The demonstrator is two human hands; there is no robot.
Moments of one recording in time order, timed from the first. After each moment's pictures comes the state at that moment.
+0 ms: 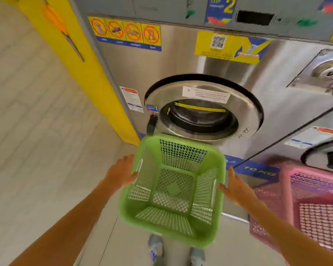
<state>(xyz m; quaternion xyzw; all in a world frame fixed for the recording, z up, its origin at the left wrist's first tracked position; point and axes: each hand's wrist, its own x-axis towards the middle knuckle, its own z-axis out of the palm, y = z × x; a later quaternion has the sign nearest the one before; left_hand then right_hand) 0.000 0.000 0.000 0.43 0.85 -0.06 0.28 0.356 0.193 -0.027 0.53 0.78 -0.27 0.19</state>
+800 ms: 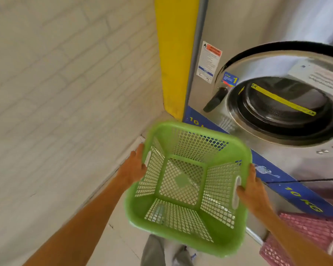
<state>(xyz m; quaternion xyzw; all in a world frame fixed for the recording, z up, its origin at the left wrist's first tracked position) 0.026 -0.160 -0.080 0.22 0.92 0.12 0.28 0.292 0.138 -0.080 0.45 0.84 -0.28 0.10</state>
